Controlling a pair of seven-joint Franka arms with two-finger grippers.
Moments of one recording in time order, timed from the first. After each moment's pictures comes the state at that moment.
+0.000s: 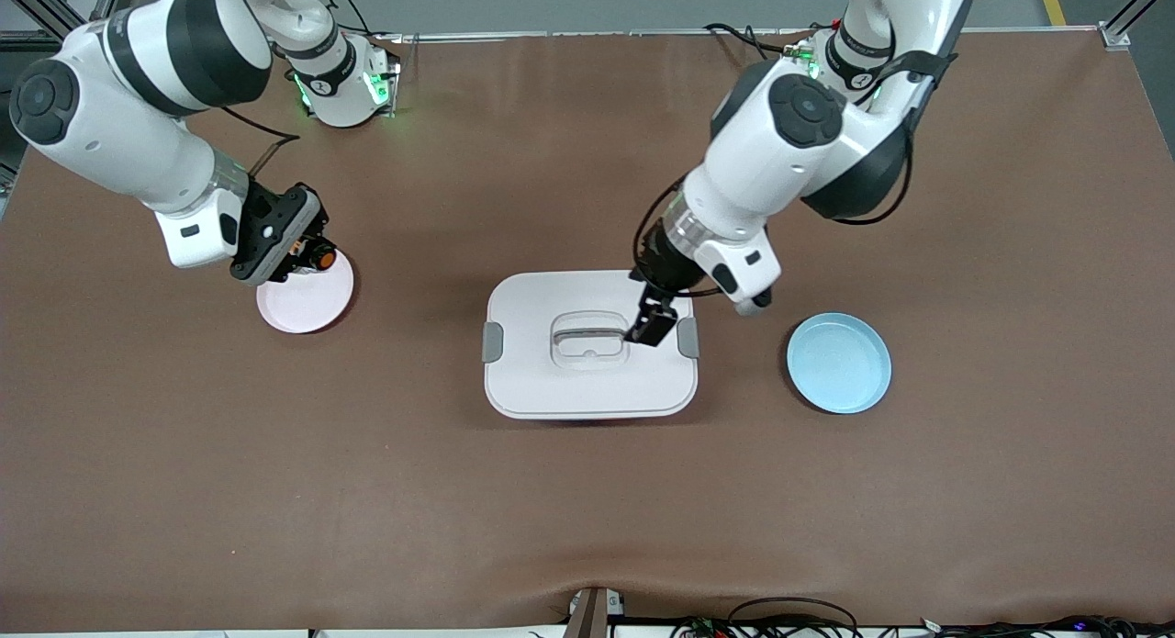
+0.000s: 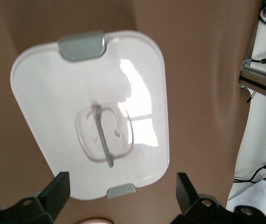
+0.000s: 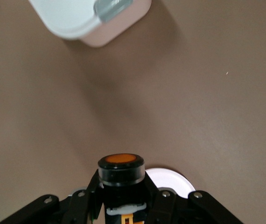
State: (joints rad) left arm -0.48 0.36 -0.13 -1.54 -0.21 2.24 -1.87; right arm 0.13 -0.07 0.04 -2.06 0.18 1.95 -0.94
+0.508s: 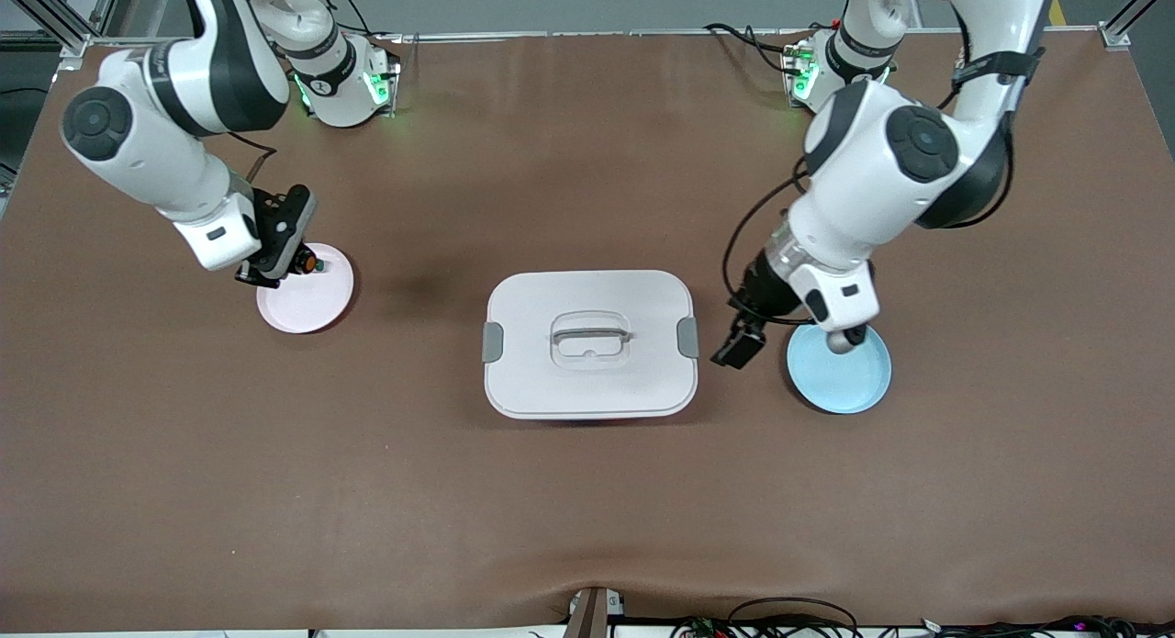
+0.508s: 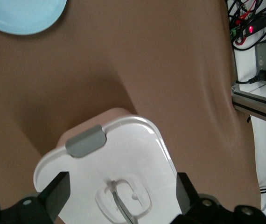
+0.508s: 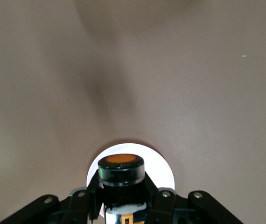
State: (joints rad) left arm -0.32 0.28 -0.12 -1.68 -0.19 2.24 -1.45; right arm 0.10 -0.11 0.05 -2.30 0.06 2.16 -1.18
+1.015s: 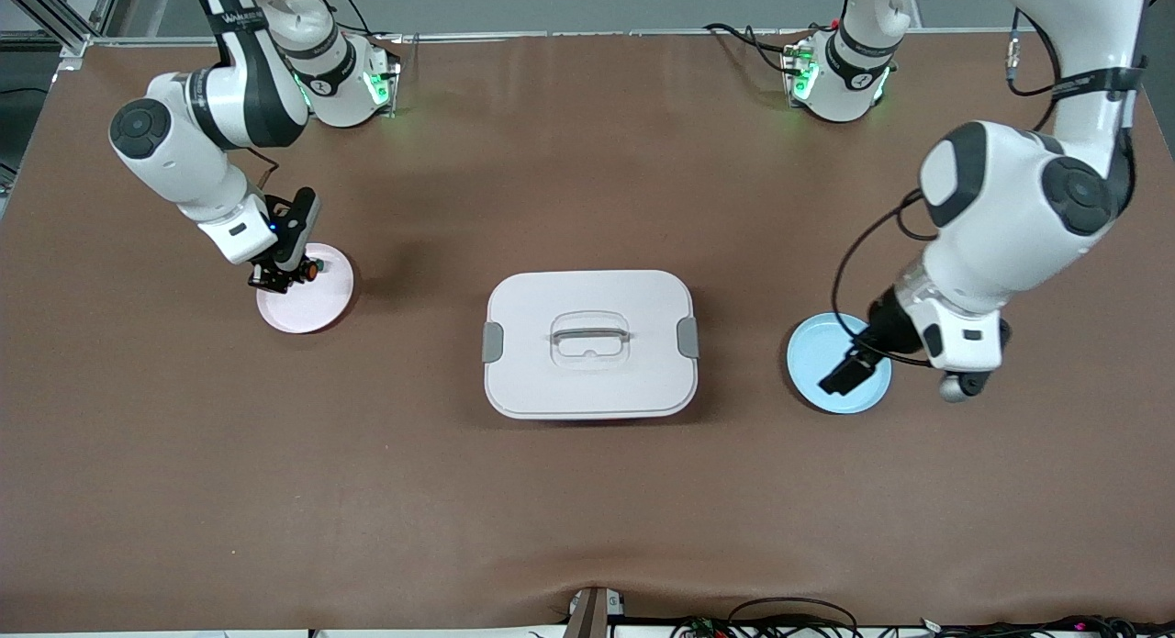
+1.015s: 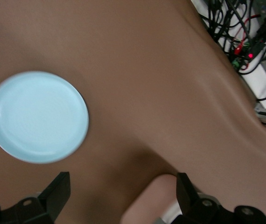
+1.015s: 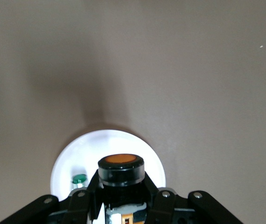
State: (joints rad) left arm -0.09 0.27 -0.12 -1.75 -0.18 2.23 -0.83; right arm 0.03 -0.10 0.05 -2.54 0.05 2.55 -1.40
